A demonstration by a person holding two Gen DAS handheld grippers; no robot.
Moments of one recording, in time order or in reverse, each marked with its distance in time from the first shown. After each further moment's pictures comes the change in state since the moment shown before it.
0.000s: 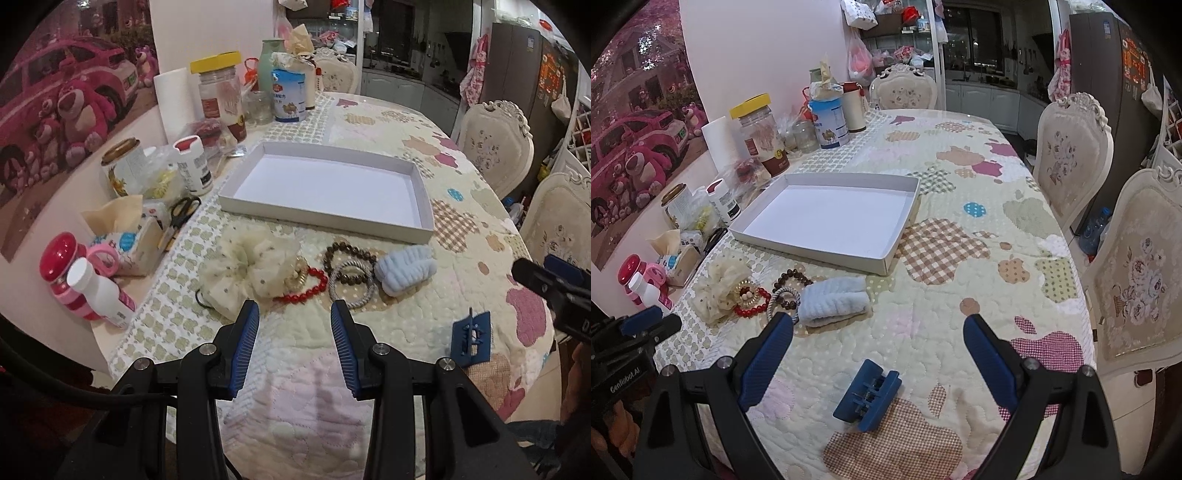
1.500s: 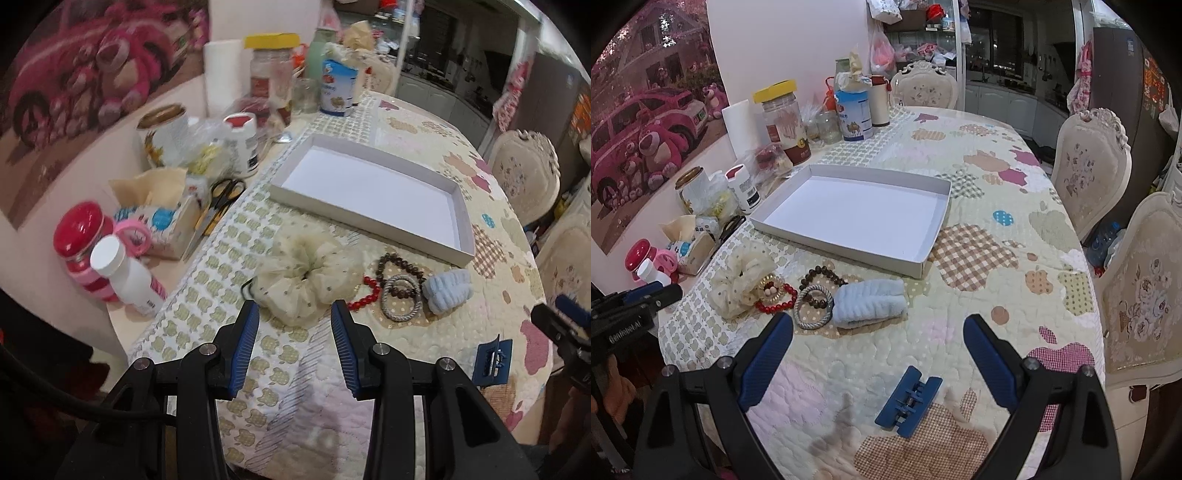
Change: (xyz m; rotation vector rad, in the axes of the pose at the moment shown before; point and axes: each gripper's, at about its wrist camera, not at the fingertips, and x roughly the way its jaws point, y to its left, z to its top) left arm 0.013 0.073 0.009 -0.165 0.064 0.009; right arm 0.005 0.043 0.007 -0.067 0.029 0.016
